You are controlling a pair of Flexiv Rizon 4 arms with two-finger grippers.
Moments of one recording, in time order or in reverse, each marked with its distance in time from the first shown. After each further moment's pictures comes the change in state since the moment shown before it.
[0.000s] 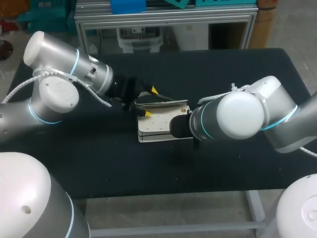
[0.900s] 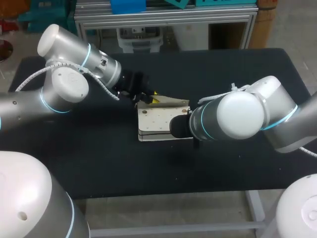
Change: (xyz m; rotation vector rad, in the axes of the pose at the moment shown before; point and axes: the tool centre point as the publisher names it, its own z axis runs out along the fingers) left arm -0.022 0.019 0.026 -0.015 0.059 -0.121; right arm 0.000 0.000 0.000 0.000 0.001 0.000
